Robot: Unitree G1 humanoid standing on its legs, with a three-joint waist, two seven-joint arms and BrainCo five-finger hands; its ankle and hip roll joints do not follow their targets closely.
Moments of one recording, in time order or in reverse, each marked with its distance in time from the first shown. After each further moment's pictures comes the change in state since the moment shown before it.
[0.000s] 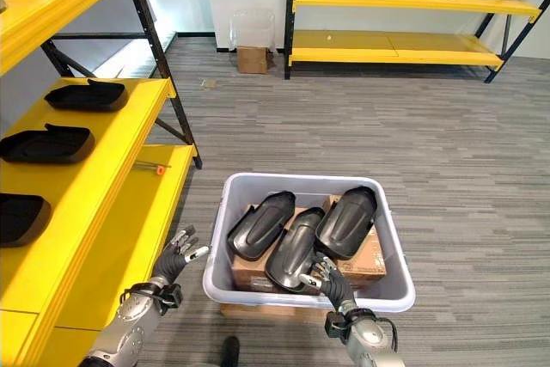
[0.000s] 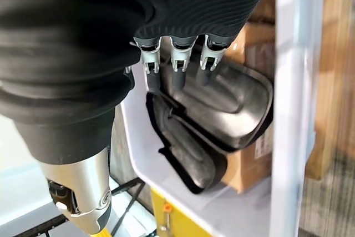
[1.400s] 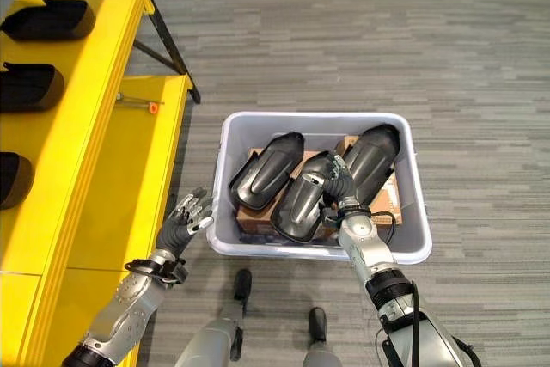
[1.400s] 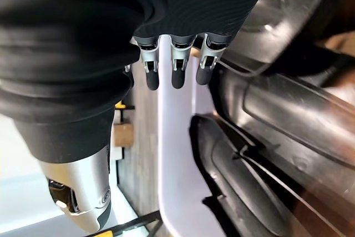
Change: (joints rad) left arm -0.071 0.071 -0.040 -0.297 -0.129 -0.029 0.010; right arm -0.639 -0.075 0.009 0.177 -0.020 -0.046 -0.262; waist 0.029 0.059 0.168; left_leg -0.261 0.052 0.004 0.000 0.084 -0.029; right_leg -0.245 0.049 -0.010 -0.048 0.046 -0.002
